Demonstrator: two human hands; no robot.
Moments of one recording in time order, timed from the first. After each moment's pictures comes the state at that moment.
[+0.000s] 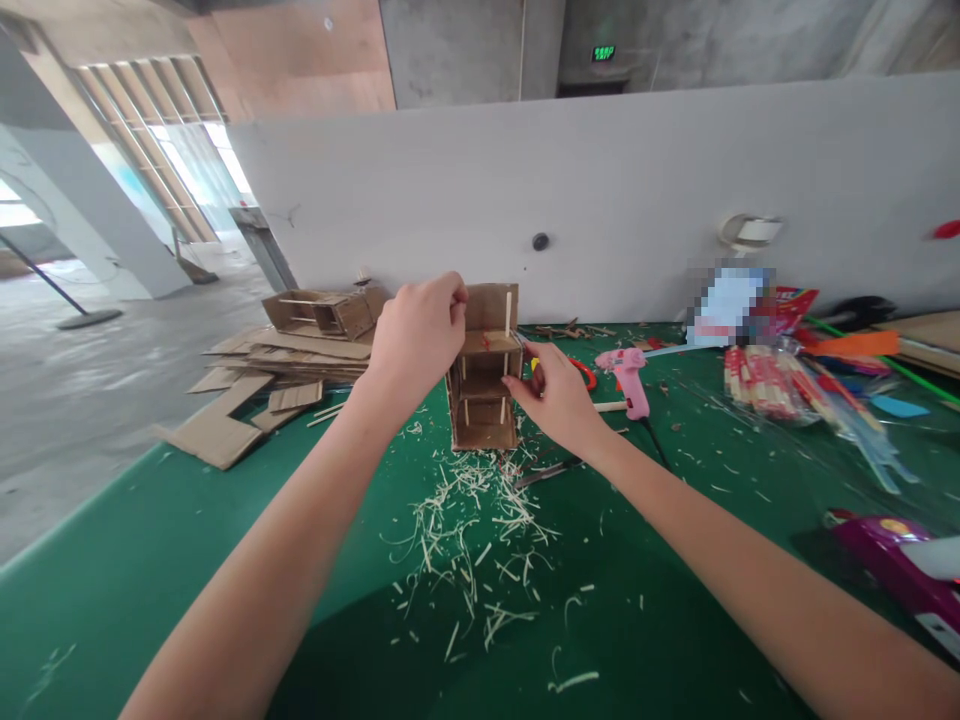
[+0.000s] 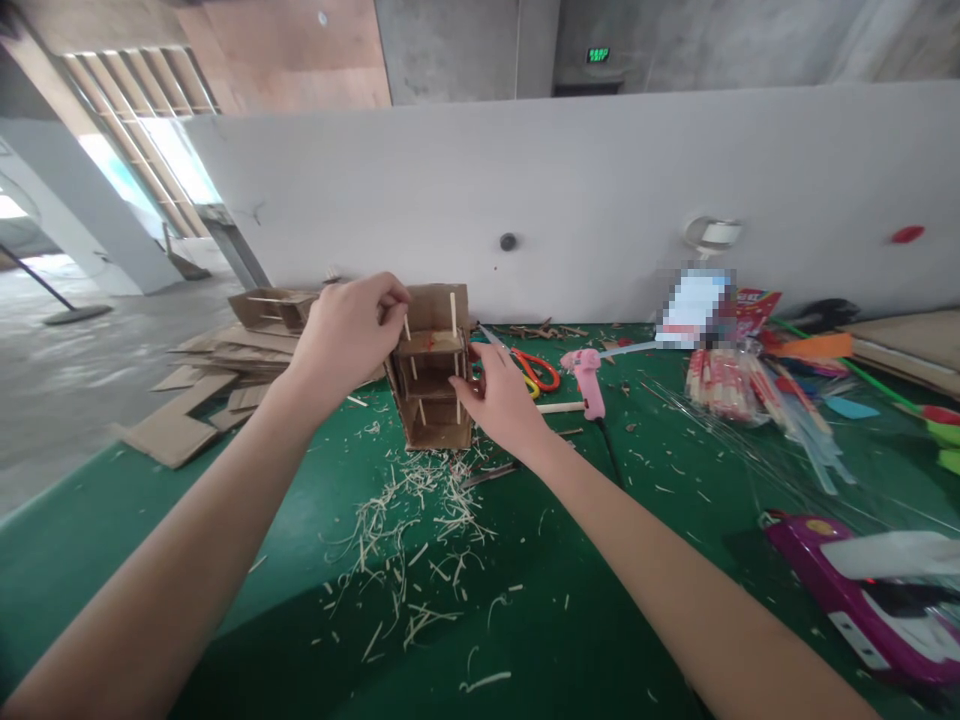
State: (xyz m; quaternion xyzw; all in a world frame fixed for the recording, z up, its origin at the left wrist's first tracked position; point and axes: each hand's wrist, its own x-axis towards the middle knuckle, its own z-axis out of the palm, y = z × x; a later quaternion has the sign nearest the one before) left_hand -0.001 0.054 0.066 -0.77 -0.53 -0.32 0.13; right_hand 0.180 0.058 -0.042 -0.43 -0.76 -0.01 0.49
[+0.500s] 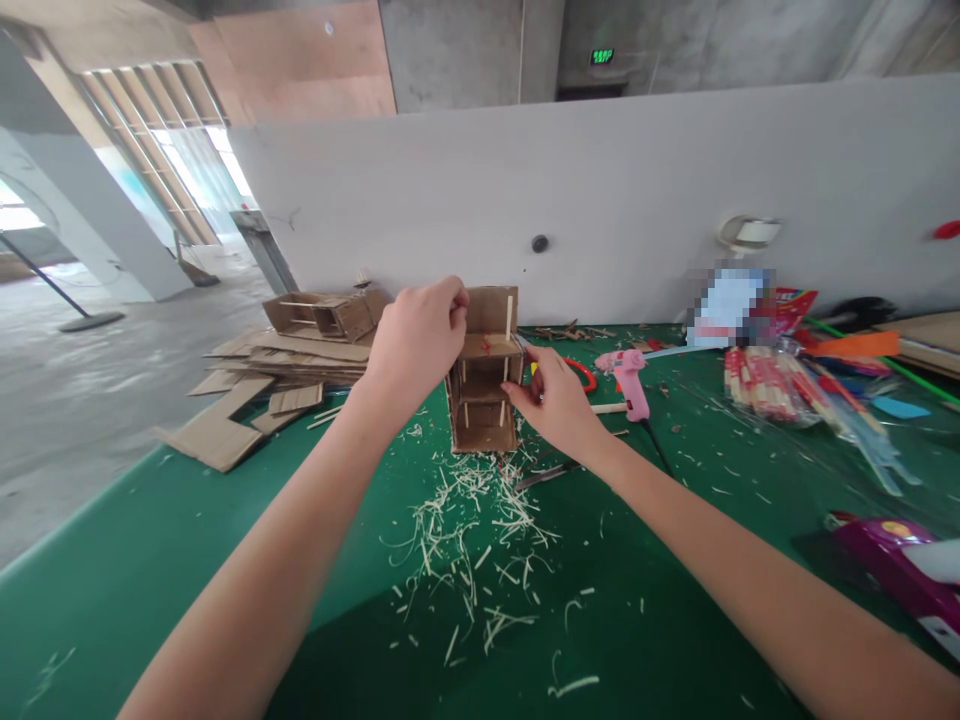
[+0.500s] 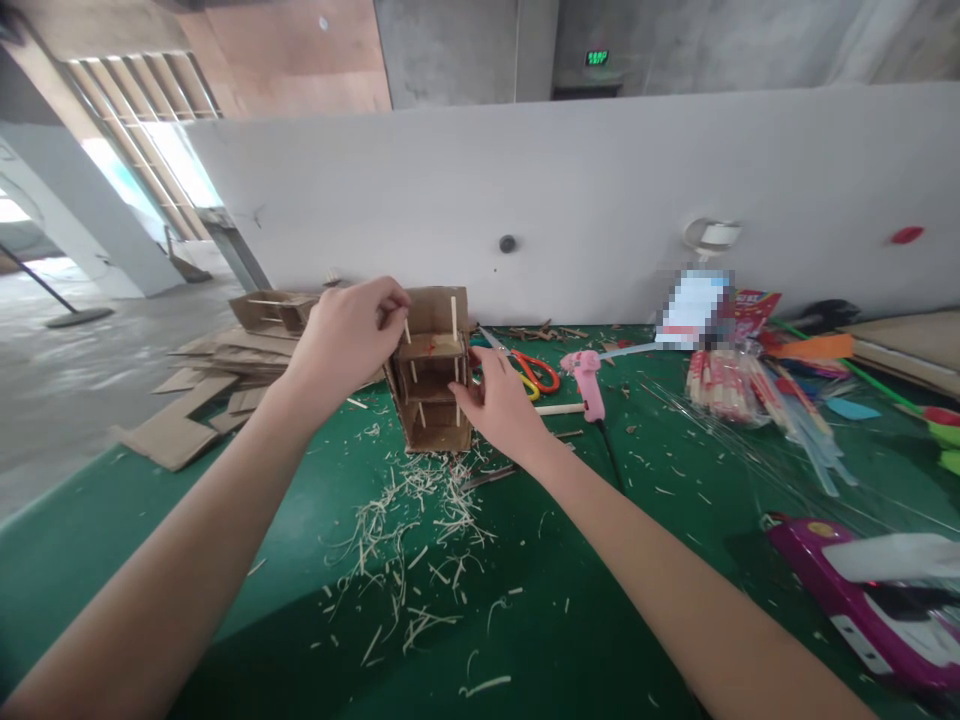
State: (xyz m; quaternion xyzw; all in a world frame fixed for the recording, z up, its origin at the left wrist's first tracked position) left_hand -0.002 0.052 0.065 -0.78 -0.52 -0.31 0.14; right_hand 0.180 0.055 -0.044 -0.43 -0.76 0.02 0.49
